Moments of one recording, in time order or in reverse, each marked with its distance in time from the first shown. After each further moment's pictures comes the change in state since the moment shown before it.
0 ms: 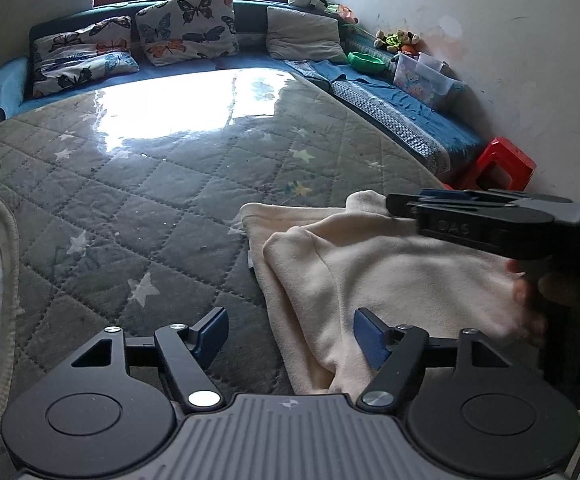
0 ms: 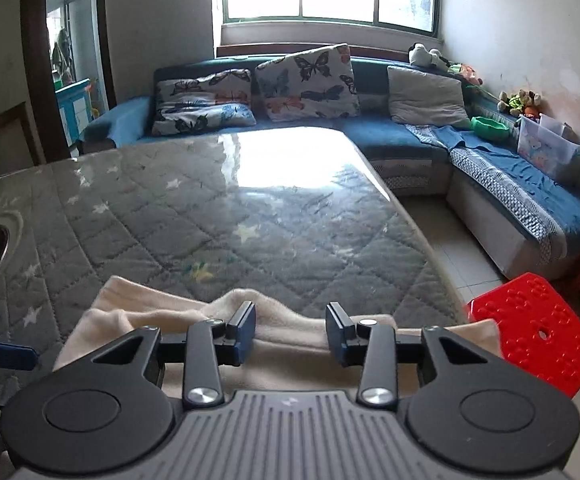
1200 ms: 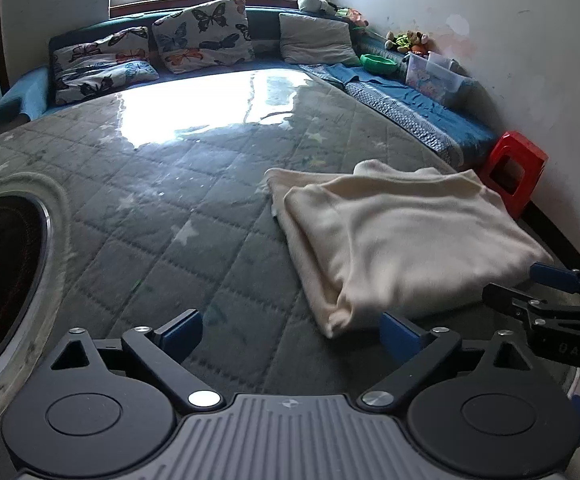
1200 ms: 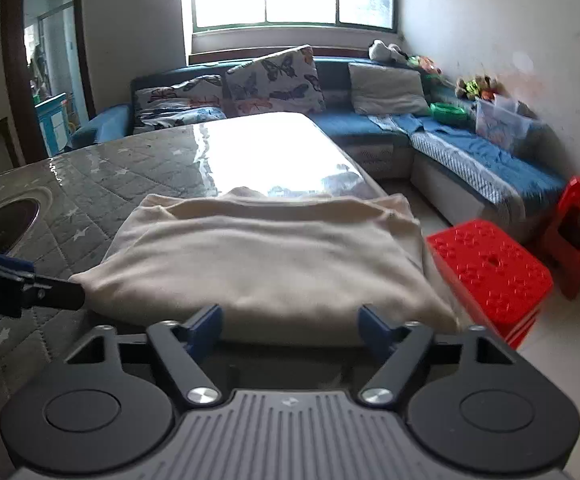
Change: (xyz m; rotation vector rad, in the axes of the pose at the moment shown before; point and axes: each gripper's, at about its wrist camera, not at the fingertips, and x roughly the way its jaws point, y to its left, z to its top) left arm -0.041 -0.003 -0.045 0.022 -0.017 0.070; right arm -0.115 0.011 -0.092 0.096 -0.005 -0.080
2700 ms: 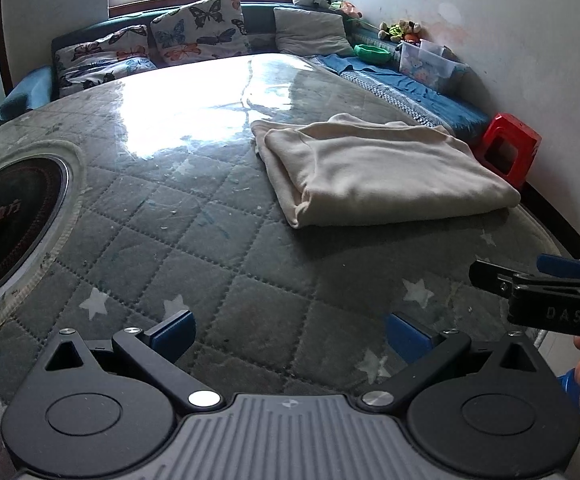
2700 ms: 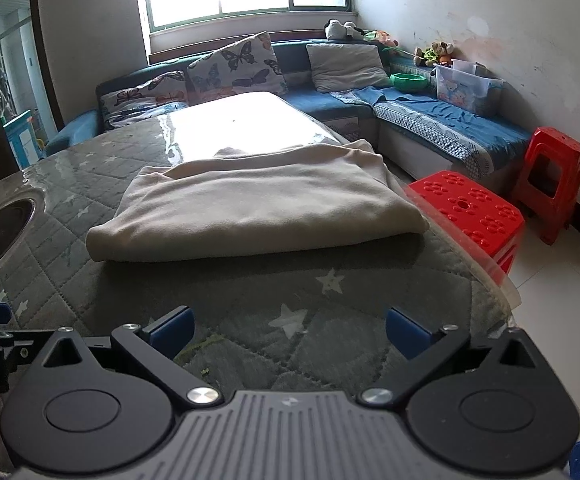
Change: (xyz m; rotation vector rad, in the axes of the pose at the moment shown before) left arm -0.037 -0.022 -0.061 0.031 0.014 0.016; right arm -0.043 0.010 -0.046 0.122 0.041 -0.071
